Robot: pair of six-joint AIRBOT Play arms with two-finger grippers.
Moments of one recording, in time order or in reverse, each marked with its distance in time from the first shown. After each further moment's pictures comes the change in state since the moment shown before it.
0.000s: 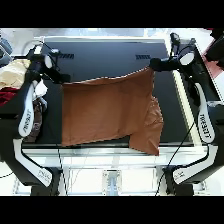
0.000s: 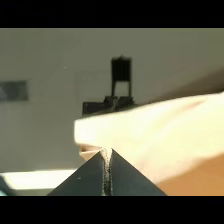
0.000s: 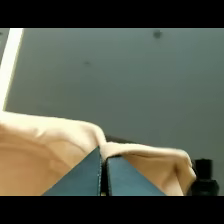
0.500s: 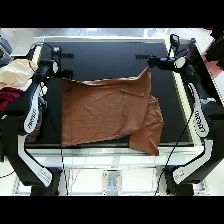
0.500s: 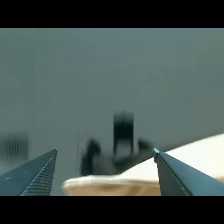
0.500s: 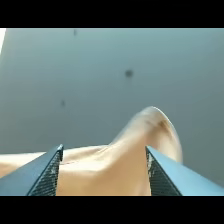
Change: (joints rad) left arm -0.006 -0.021 0.002 0.067 0.386 -0.121; right arm -0.008 -0.069 0.046 -0.045 -0.220 0.003
